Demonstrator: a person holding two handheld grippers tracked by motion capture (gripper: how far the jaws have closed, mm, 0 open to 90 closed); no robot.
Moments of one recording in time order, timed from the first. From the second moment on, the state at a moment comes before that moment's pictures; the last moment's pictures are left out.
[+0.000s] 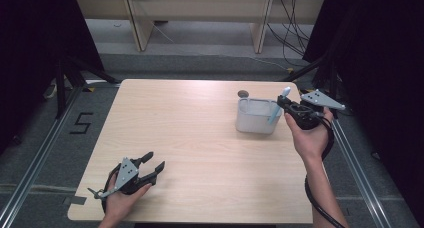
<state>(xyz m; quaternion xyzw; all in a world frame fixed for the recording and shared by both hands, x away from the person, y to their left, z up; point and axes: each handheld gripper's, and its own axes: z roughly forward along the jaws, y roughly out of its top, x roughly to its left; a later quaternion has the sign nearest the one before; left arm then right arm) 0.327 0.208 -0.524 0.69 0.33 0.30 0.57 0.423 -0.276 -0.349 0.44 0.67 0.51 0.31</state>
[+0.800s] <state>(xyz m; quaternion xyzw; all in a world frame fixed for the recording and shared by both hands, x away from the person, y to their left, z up) 0.326 0.209 -0.524 0.70 0.33 0.30 0.56 0.431 -0.286 -0.342 0.45 0.65 0.51 0.32</state>
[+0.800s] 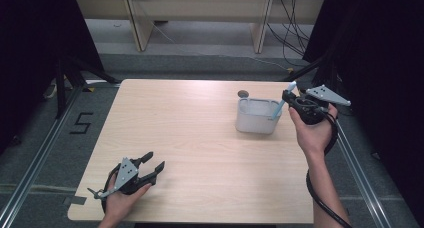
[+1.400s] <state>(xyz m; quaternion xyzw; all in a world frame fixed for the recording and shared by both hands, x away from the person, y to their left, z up) 0.326 0.209 -0.524 0.70 0.34 0.30 0.56 0.442 -0.290 -0.341 0.45 0.64 0.51 0.34</state>
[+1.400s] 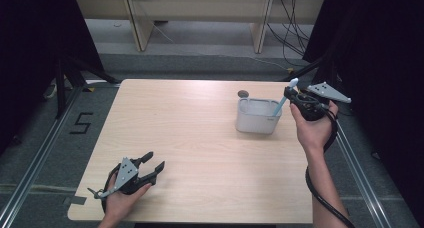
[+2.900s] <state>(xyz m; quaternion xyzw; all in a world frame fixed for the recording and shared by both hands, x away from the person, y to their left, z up) 0.326 0.209 -0.524 0.69 0.34 0.30 0.56 0.461 -0.289 -0.358 0.48 0.64 0.50 0.33</state>
